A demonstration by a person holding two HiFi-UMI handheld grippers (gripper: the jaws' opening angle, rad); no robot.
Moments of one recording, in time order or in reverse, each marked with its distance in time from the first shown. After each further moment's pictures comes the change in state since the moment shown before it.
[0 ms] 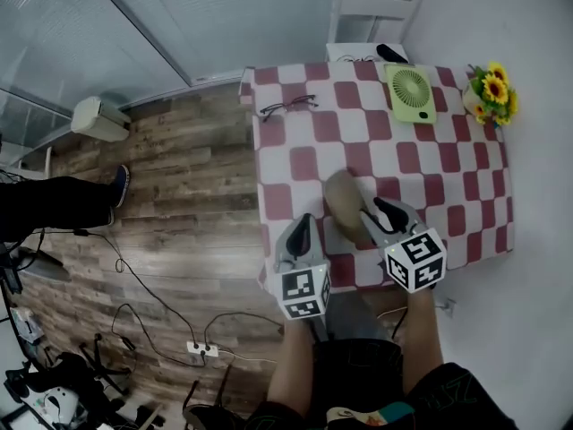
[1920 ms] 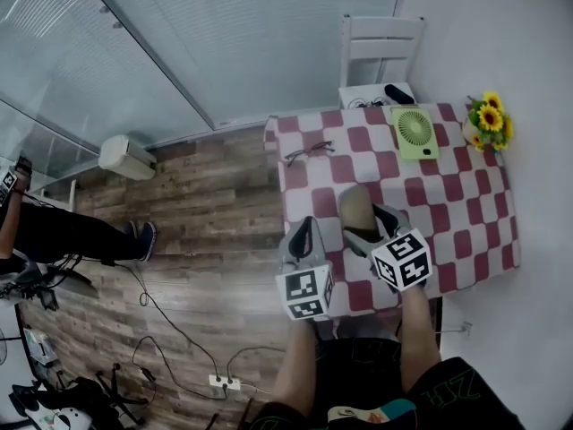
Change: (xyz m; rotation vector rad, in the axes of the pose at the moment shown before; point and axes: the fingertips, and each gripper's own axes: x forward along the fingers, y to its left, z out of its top) left arm 0.010 0.031 0.103 0.114 -0.126 -0.006; right arm 0.037 0.027 0.071 -0.019 -0.043 0.032
